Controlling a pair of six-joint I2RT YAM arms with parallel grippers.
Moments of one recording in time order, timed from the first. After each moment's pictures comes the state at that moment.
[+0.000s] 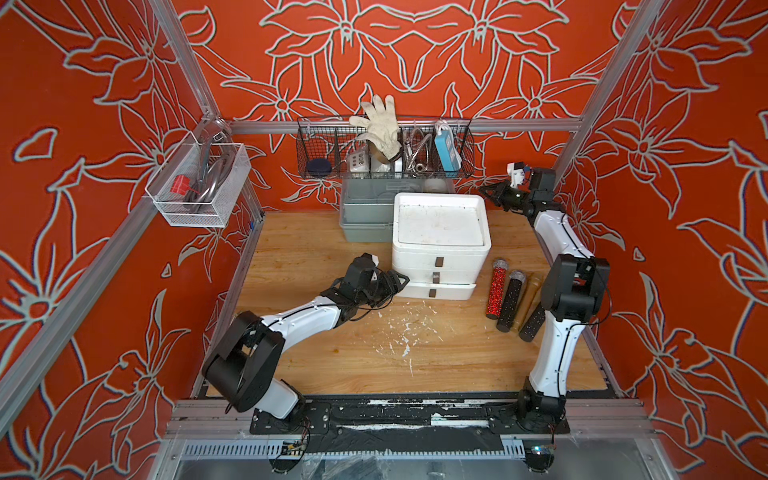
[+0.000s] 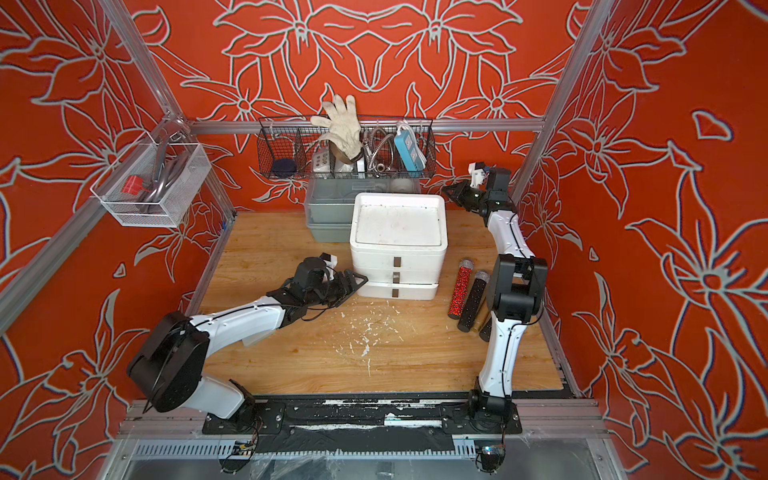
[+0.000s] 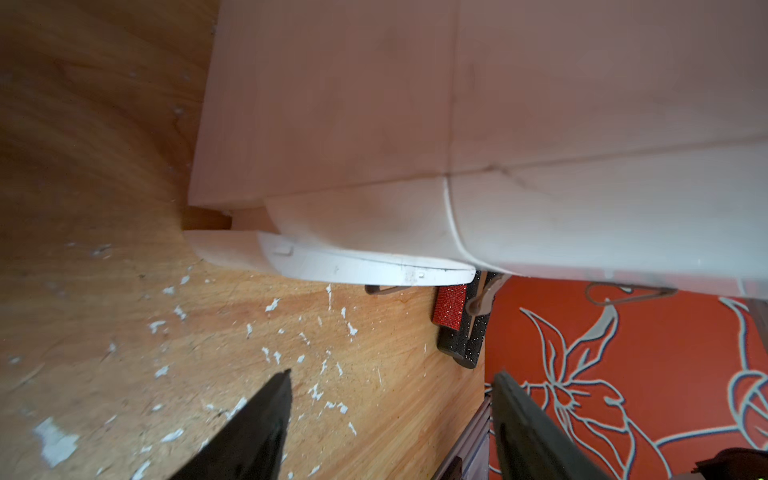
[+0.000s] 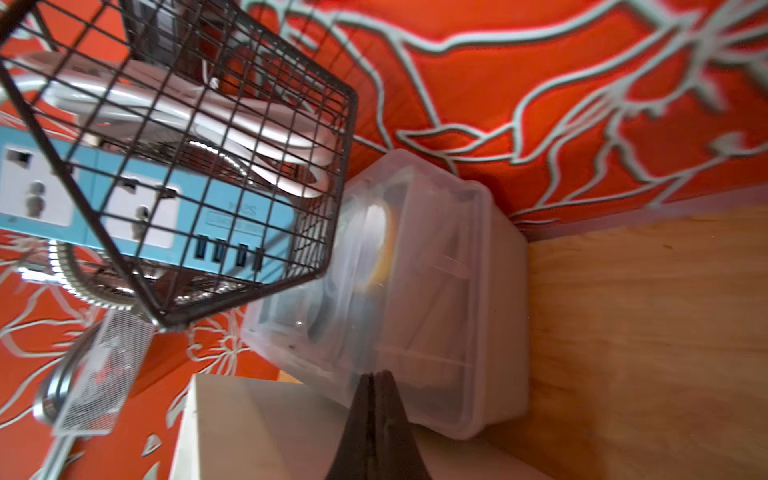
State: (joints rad) left arm -0.54 1.53 0.82 0.17 0.31 -1.09; right arm -0.10 2.17 1.98 -0.18 -0.88 0.67
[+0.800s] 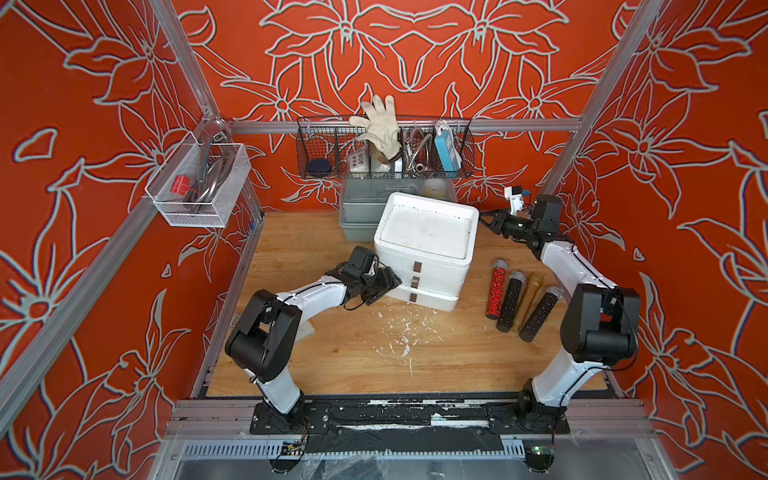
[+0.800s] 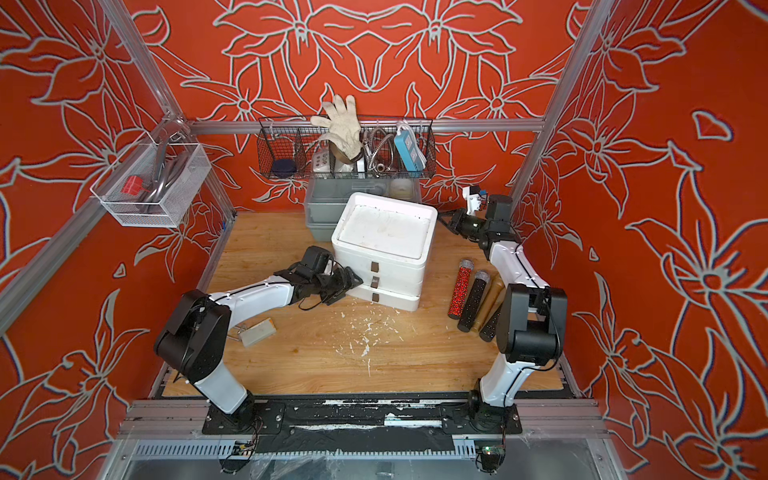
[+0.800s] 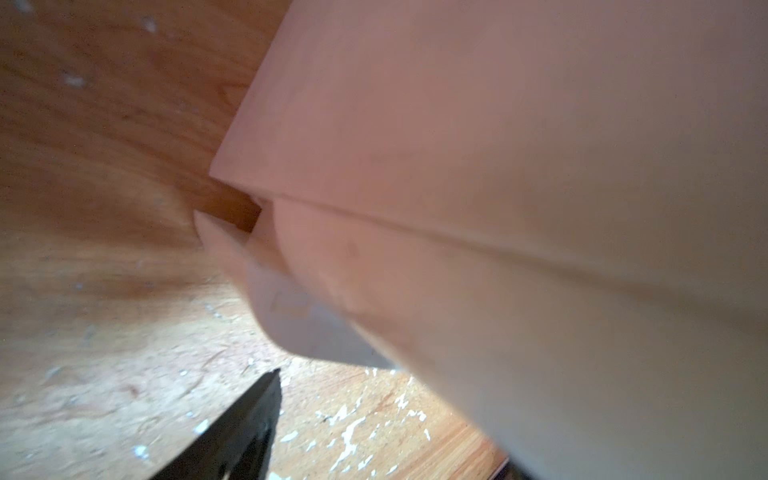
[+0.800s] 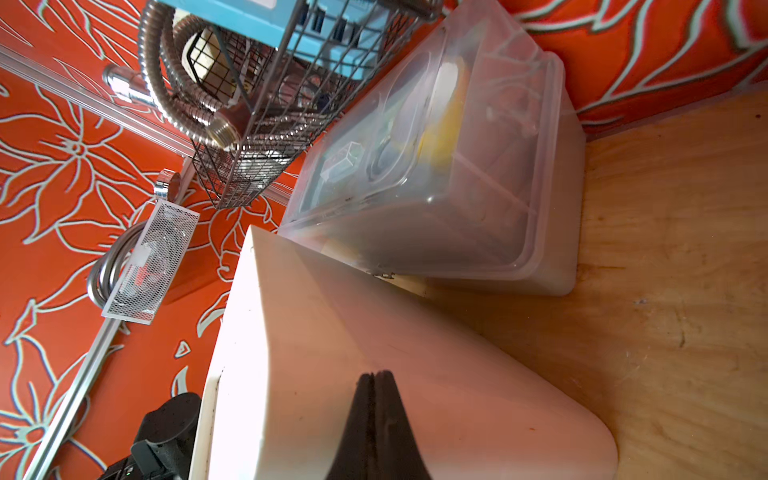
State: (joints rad) left arm -0.43 1.67 1.00 -0.19 0.33 -0.94; right arm -0.06 1.71 1.33 -0.04 -0.91 0.56
